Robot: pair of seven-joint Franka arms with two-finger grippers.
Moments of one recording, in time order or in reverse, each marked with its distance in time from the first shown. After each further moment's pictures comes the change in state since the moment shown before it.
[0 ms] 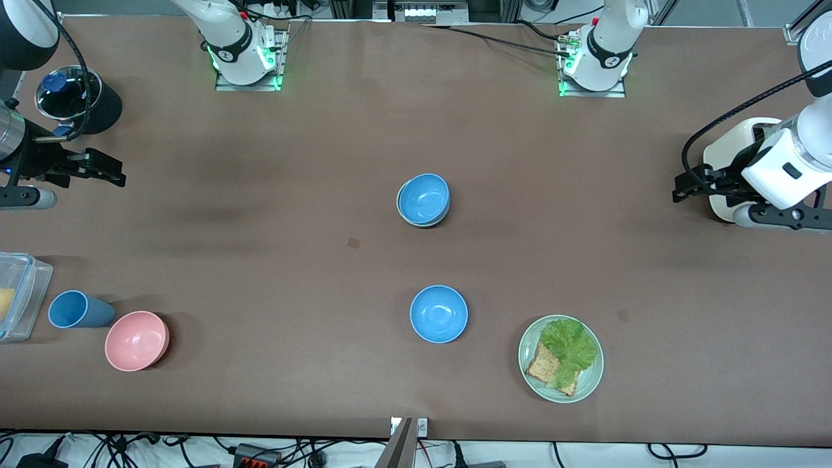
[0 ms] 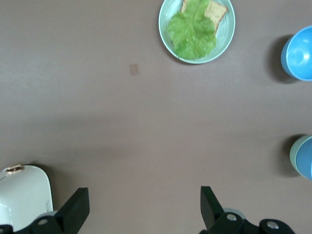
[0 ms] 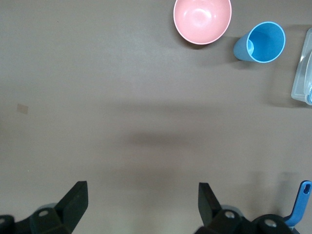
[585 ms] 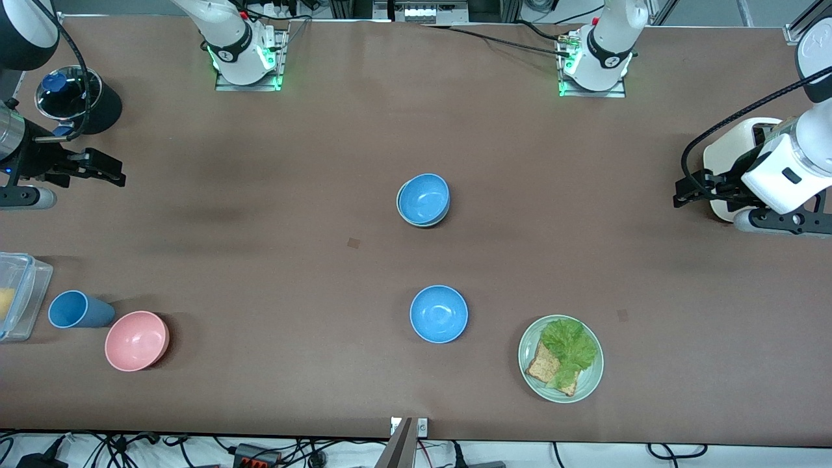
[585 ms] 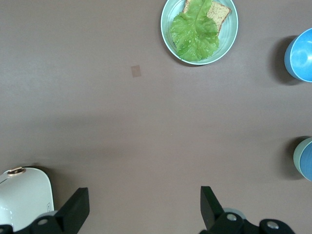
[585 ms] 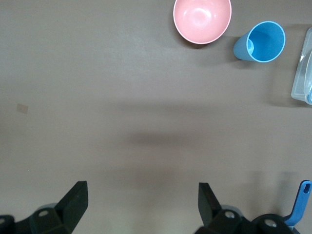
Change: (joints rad) left arm 0.000 0.009 0.001 -0.002 0.006 0.002 0.002; right arm 0.000 0.000 0.000 0.000 0.000 -0.001 0.000
